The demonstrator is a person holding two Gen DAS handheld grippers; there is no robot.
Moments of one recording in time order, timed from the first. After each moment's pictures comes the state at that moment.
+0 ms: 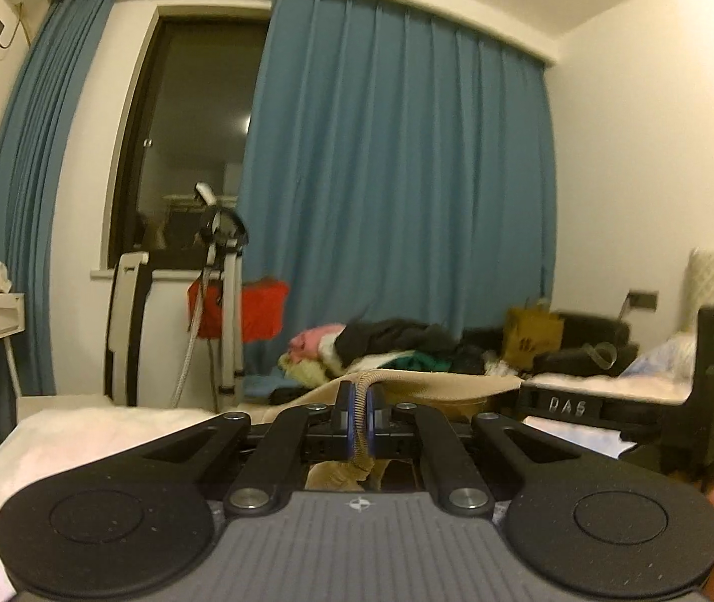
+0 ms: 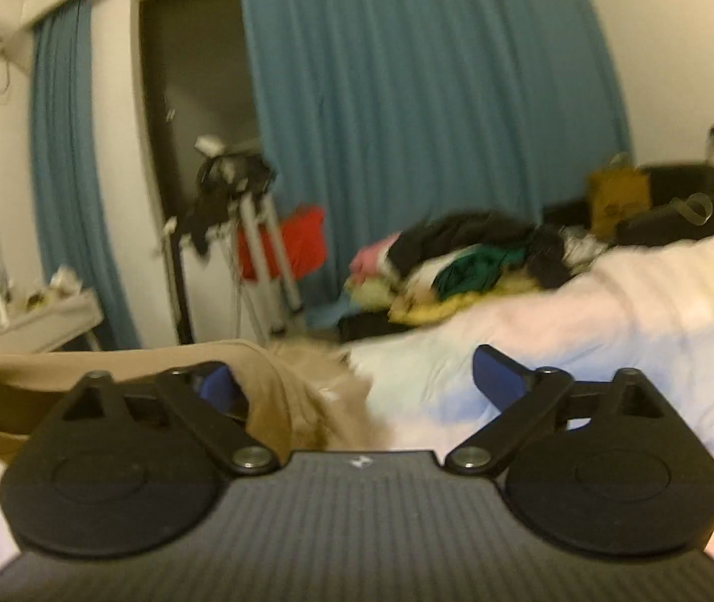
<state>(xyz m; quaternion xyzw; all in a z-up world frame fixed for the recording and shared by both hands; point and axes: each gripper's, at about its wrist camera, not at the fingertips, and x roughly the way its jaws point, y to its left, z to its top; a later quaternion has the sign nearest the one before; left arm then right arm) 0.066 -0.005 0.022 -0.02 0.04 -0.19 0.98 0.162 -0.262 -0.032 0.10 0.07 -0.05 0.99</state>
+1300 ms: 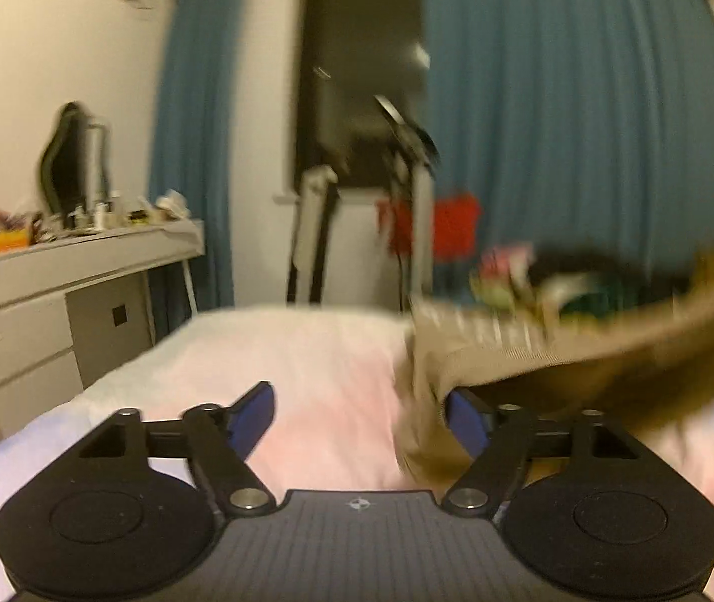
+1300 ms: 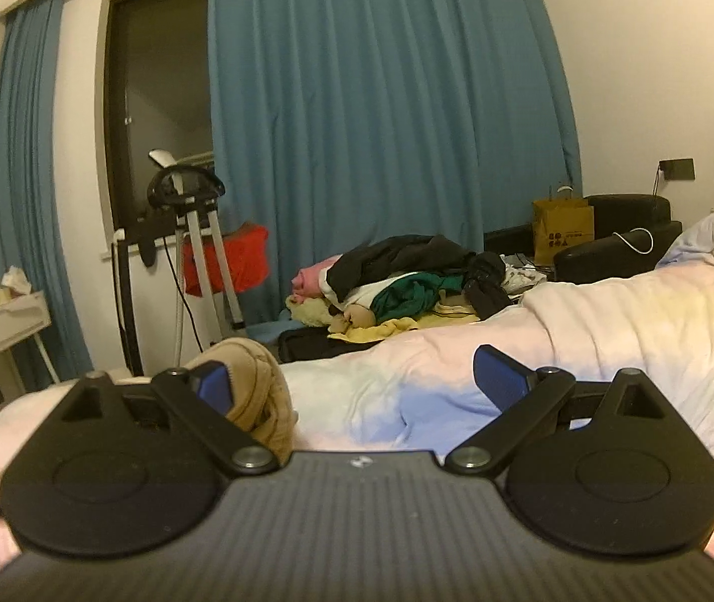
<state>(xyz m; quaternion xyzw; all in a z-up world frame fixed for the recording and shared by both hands) 0.117 0.004 -0.051 -0.02 0.13 0.06 0.99 0.144 -0.287 -0.016 0.10 0.07 -0.09 0.99</state>
